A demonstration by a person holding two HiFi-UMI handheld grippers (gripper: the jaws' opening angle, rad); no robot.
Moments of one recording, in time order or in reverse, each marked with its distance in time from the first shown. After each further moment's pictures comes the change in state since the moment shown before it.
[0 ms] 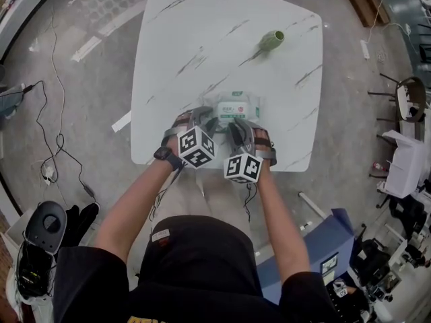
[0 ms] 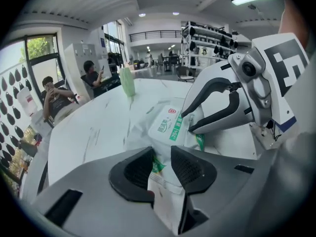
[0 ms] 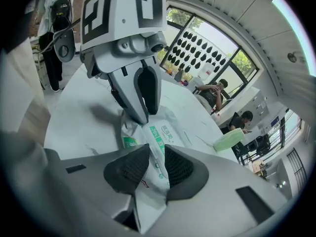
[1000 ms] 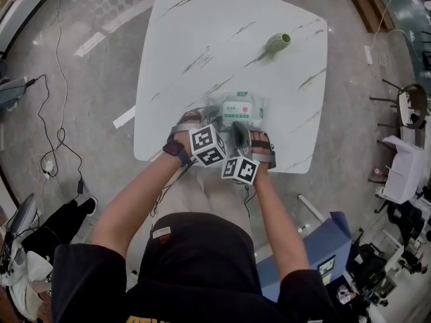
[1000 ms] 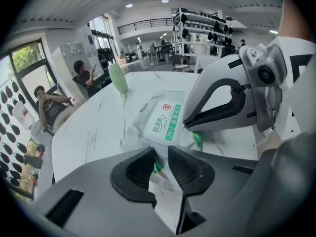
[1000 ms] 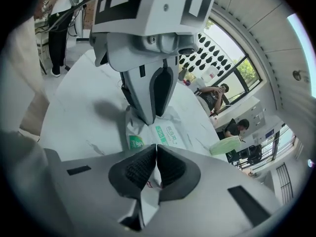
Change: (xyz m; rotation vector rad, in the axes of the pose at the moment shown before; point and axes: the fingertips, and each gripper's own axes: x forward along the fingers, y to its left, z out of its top) left arm 0.004 -0.005 -0.001 0.107 0.116 -0.004; right arm 0.002 0.009 0.004 -0.111 0.056 -0.058
